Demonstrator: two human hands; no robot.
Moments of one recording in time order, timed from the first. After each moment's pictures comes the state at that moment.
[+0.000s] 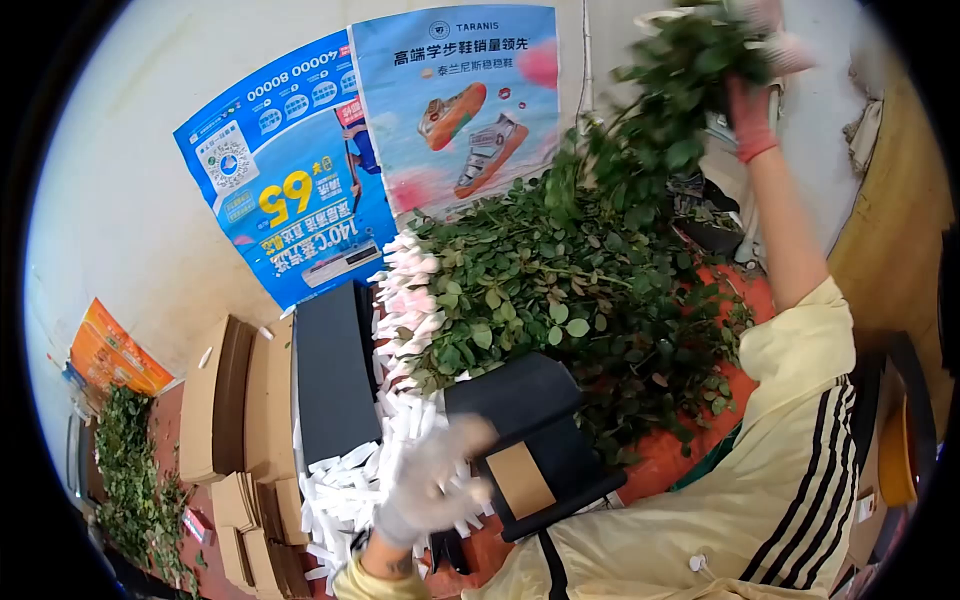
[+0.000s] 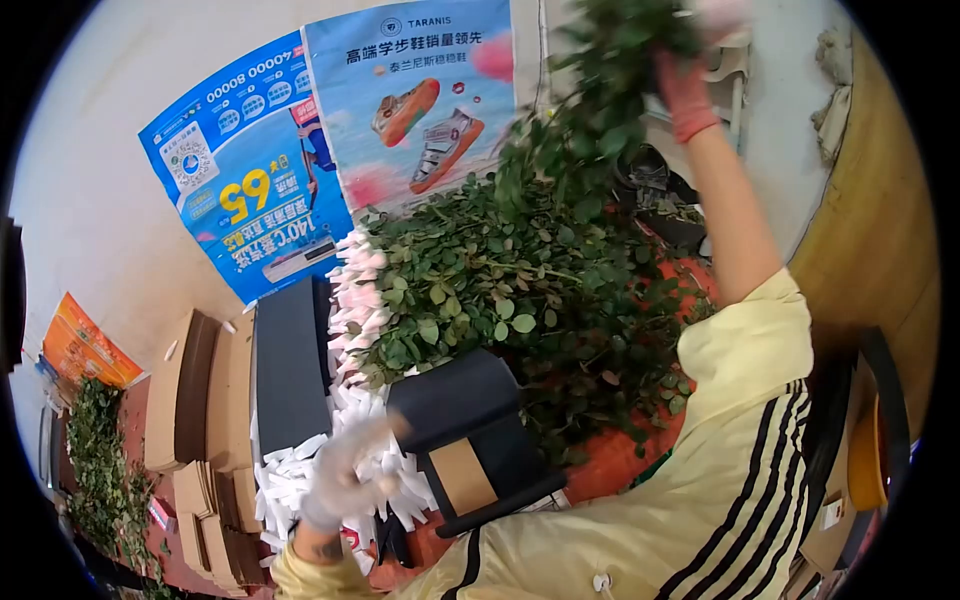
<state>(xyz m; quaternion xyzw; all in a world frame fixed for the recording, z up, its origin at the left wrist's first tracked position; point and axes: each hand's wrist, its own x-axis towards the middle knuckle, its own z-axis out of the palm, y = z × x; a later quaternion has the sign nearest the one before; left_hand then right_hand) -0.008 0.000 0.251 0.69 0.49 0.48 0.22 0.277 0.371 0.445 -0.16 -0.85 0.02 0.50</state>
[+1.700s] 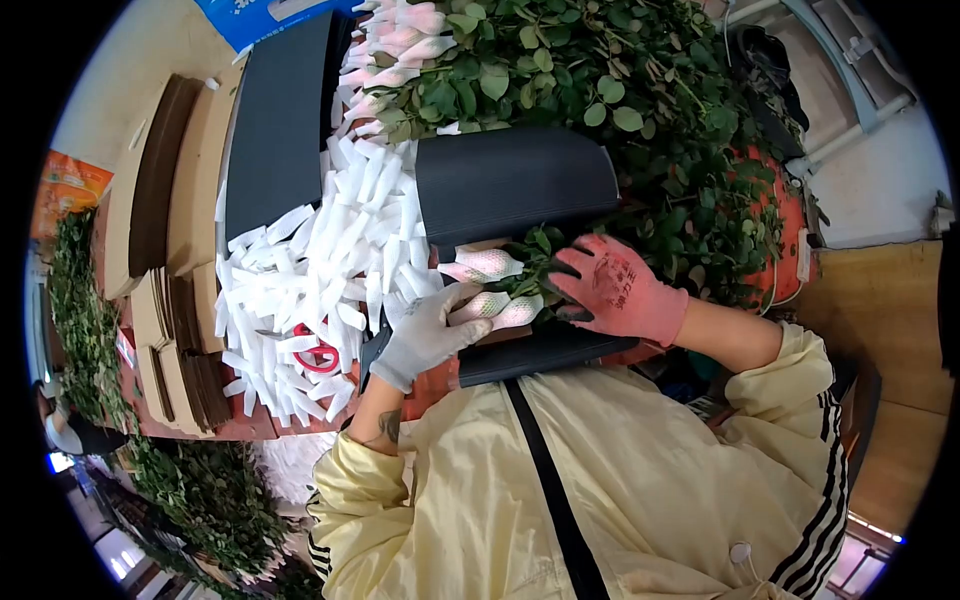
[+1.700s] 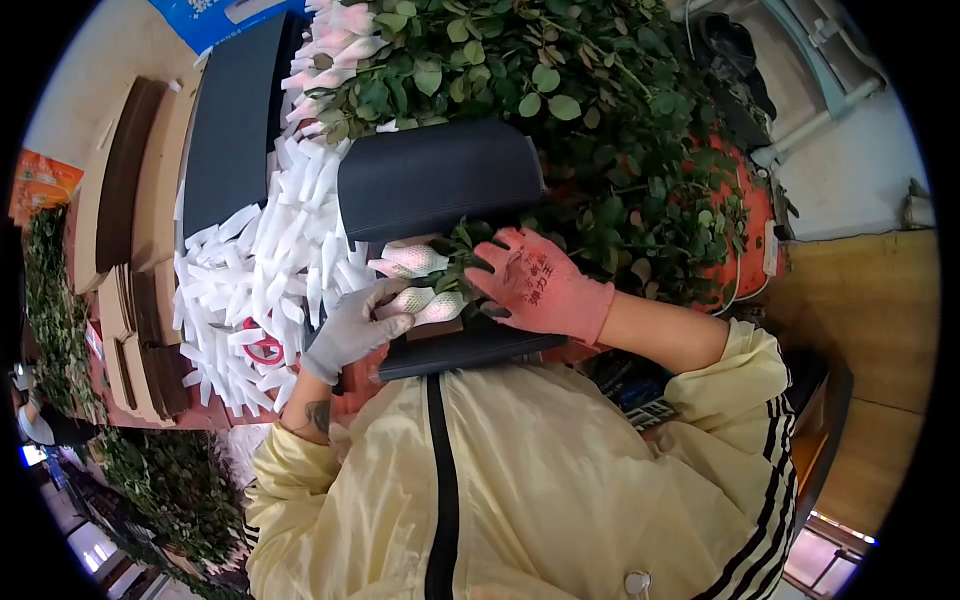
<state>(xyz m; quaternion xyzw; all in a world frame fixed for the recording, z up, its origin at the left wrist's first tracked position) 0.017 -0.014 0.059 0.46 0.63 0.42 0.47 0.226 0.170 0.121 0.00 -1.00 -0.03 -0.07</state>
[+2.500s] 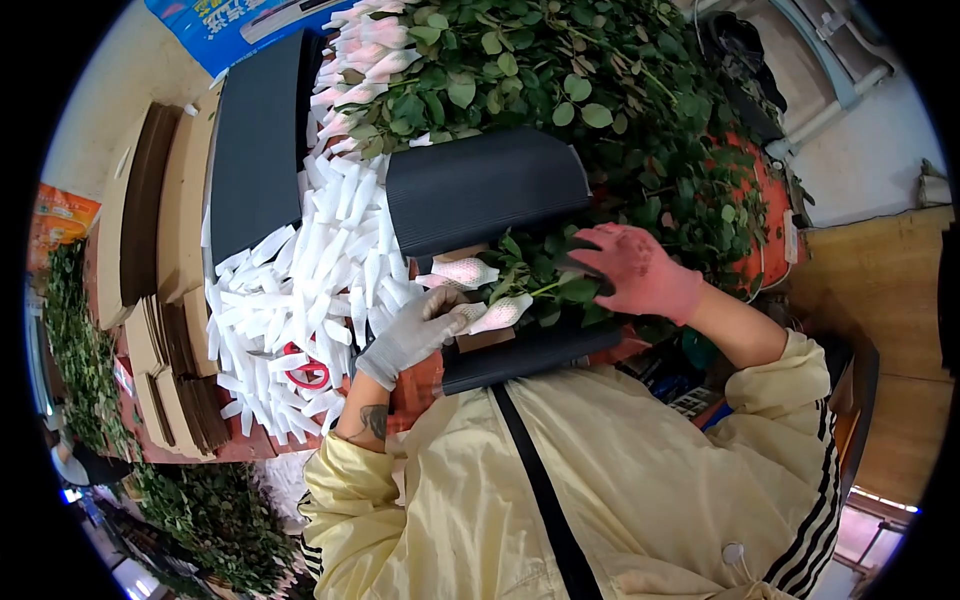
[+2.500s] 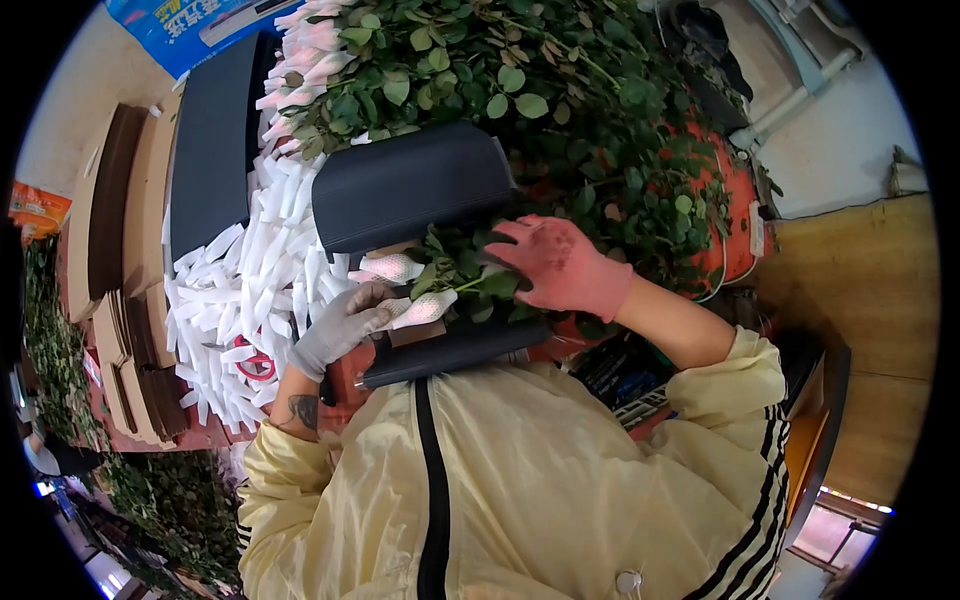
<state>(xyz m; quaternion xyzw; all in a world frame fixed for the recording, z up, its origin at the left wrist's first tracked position) 0.008 0.001 0.044 0.44 0.57 0.38 0.58 0.258 0.199 0.136 -0.08 -1.00 0.01 -0.05</state>
